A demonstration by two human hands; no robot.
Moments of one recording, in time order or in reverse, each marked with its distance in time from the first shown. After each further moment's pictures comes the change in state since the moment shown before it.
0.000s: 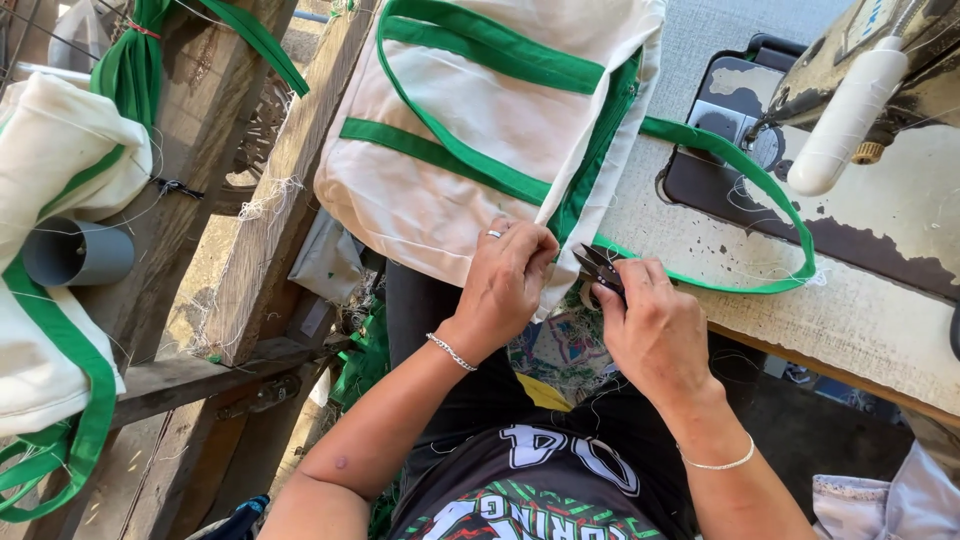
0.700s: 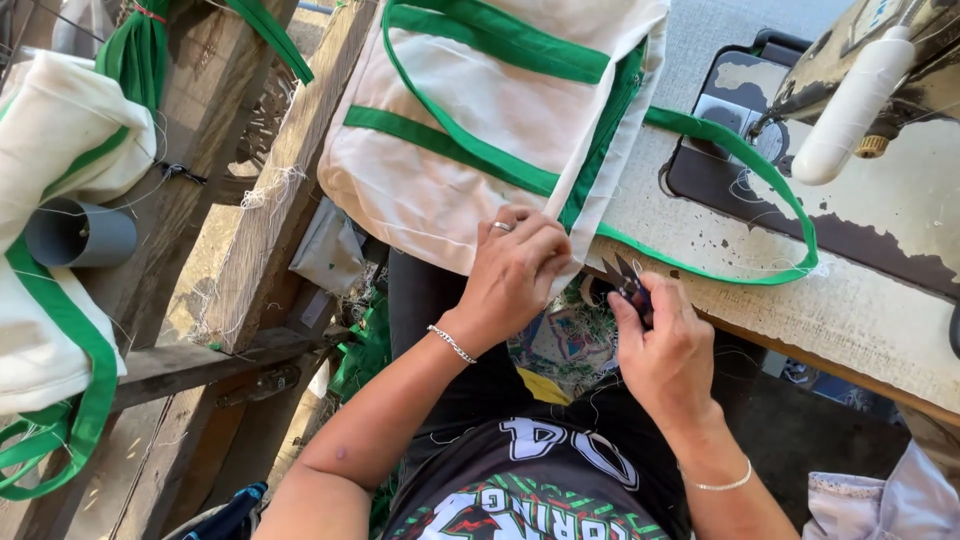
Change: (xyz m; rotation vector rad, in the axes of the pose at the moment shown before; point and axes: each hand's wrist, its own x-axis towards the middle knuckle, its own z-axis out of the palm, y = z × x) left_hand 0.006 0.018 -0.004 0.215 -0.036 0.110; right_hand -0.028 -0.006 -0.004 0.243 0.194 0.169
